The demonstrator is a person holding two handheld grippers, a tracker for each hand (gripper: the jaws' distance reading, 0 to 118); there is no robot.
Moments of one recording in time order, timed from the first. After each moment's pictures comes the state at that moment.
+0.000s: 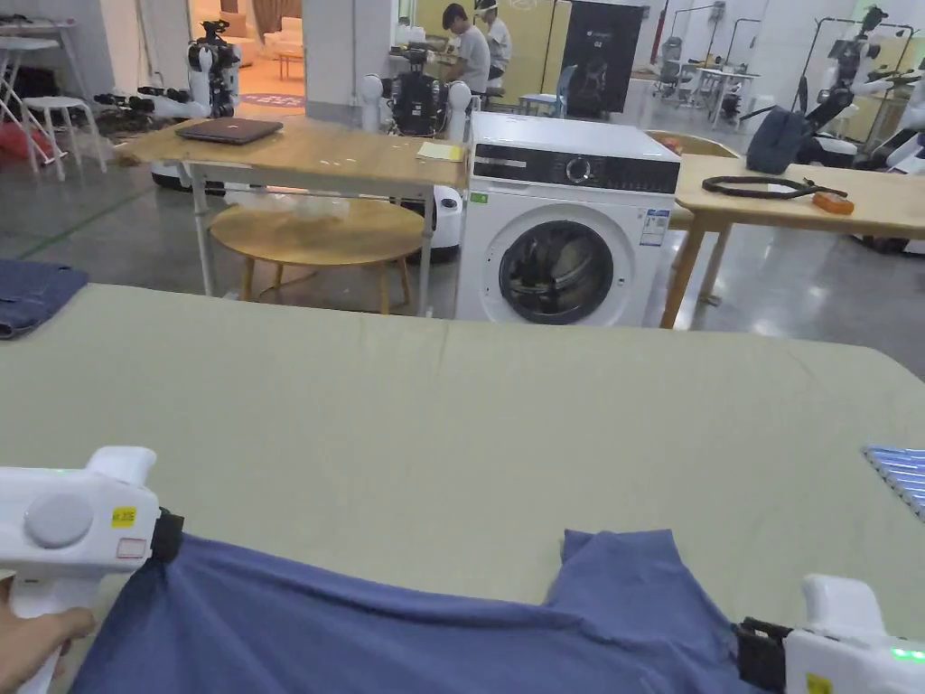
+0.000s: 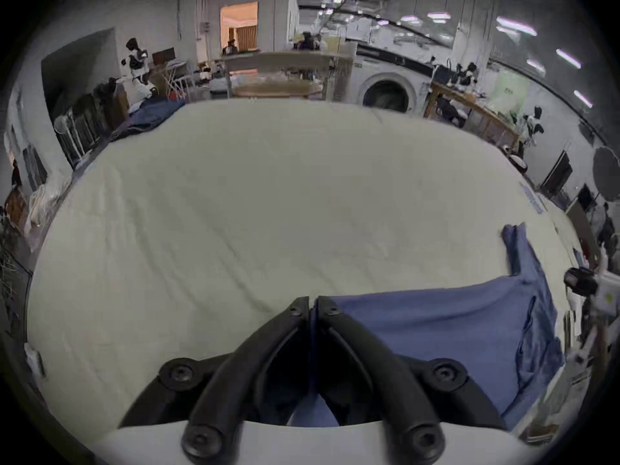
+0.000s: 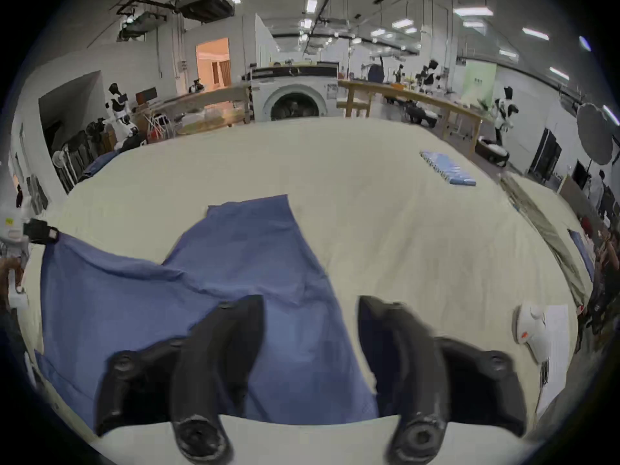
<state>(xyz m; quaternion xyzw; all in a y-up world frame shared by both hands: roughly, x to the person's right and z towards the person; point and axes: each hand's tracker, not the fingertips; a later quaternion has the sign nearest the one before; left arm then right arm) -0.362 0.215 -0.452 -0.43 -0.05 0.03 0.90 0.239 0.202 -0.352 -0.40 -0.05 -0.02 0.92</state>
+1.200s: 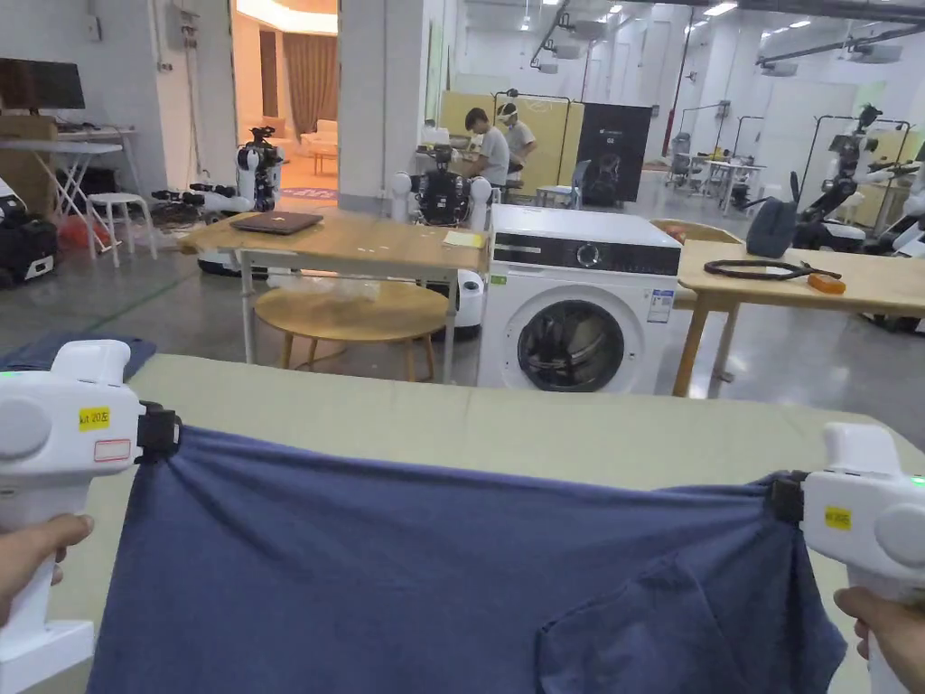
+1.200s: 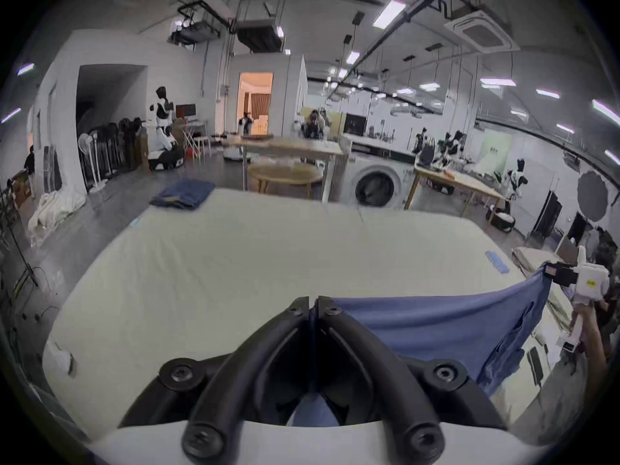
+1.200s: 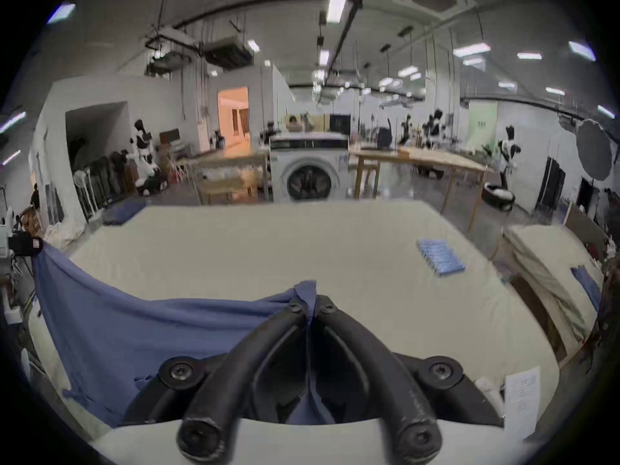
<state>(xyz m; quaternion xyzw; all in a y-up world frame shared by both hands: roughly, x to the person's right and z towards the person) -0.391 0.399 -0.323 -0.25 -0.04 0.06 0.97 0.233 0.381 -0.314 -0.22 -0.03 -0.01 0.98</state>
